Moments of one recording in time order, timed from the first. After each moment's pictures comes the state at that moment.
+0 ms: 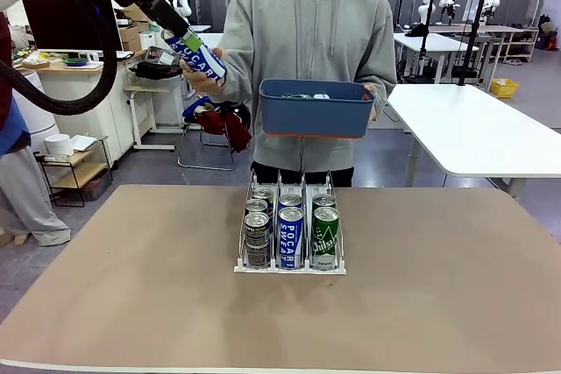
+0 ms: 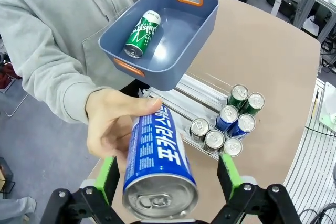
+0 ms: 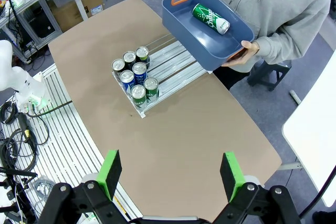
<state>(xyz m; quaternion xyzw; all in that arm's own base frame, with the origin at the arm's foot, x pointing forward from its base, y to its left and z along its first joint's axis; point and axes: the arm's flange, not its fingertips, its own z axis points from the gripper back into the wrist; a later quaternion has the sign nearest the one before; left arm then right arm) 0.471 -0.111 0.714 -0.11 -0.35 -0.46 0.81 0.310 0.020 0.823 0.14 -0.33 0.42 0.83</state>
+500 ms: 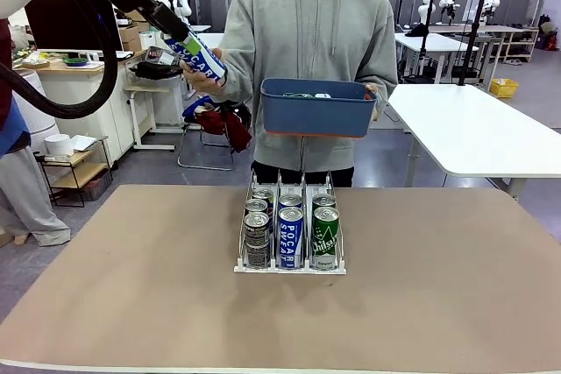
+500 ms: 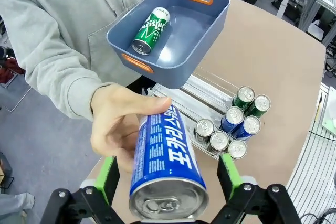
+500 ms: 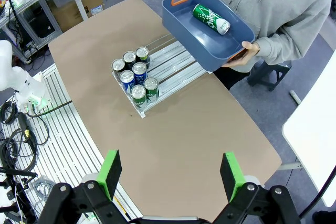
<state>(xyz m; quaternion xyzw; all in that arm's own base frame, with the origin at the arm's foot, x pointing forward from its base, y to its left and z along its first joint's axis) 0.478 -0.108 0.708 -0.11 -0.35 -0.45 0.82 0.310 0.020 0.823 0.14 -0.33 0.42 0.83</state>
